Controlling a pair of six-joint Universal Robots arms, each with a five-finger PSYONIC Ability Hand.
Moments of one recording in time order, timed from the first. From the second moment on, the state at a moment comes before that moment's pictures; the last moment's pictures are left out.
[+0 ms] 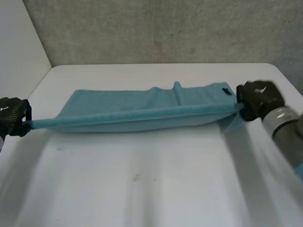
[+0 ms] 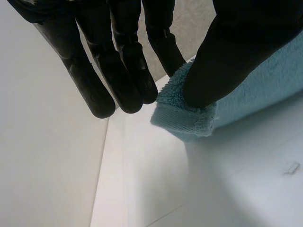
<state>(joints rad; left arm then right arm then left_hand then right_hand) 4.91 -1.69 -1.97 3.49 -1.25 3.55 1.79 -1.27 1.63 -0.17 1.47 2.78 1.10 1.20 1.19 1.20 0.96 0.95 1.18 1.18 1.19 0.98</state>
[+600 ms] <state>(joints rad) 4.64 -2.00 -1.55 3.29 -1.33 3.55 1.66 -1.10 1.23 0.39 1.47 2.31 1.10 1.20 1.20 1.20 0.96 0.95 1.18 1.19 1.19 0.99</state>
